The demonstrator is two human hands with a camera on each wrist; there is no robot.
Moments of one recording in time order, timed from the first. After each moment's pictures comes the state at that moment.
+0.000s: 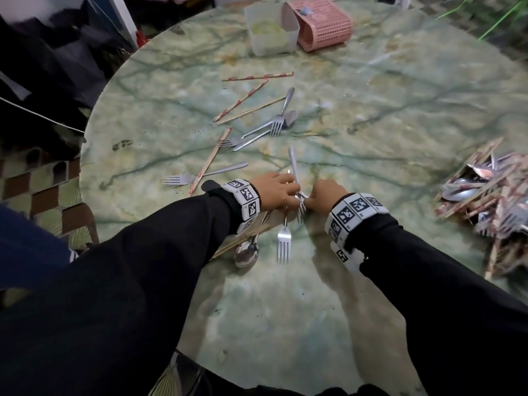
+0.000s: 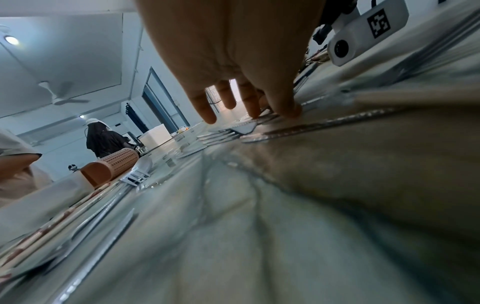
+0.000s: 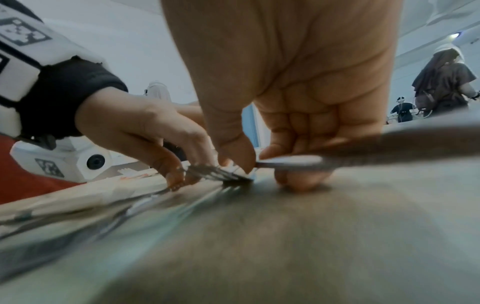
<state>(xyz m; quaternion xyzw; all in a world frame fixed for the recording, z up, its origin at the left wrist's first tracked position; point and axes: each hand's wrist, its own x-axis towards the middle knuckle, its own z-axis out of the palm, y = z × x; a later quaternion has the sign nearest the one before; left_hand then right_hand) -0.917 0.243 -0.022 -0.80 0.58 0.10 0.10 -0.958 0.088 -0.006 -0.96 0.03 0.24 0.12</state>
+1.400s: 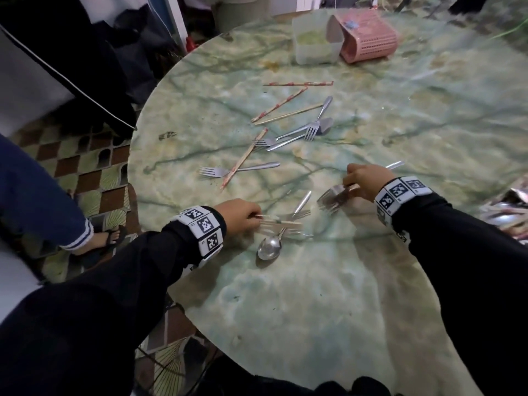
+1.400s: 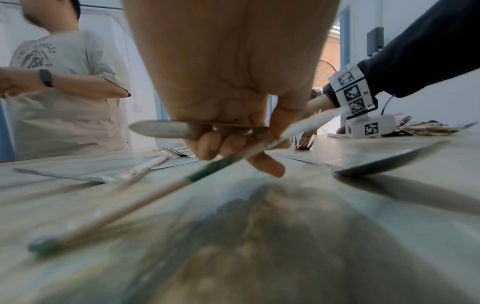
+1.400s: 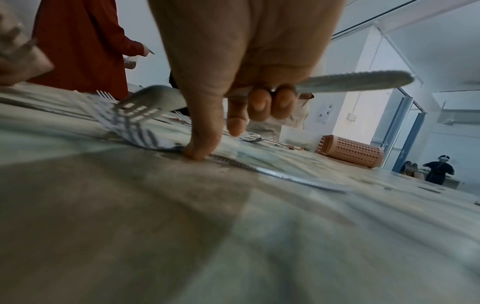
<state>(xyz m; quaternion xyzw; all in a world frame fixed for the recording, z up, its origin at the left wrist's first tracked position) -0.997 0.336 -0.008 -0.94 0.15 0.28 -0.15 -0.917 0.050 0.006 -0.95 -0.24 0.18 -0.06</state>
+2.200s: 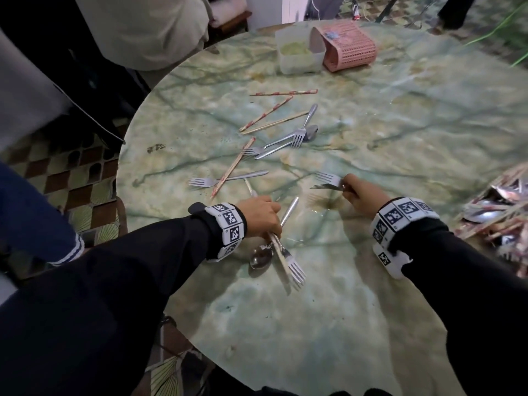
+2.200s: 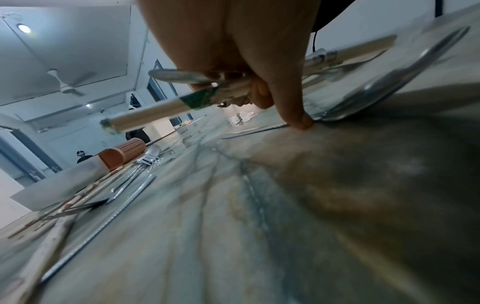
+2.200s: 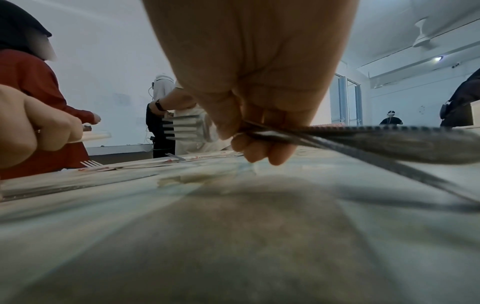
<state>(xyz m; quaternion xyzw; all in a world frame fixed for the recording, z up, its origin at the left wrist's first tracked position) -0.976 0.282 0.006 -0.82 0.52 0.14 0.21 -0.951 0.040 -0.001 -0.97 -0.06 0.15 0.19</state>
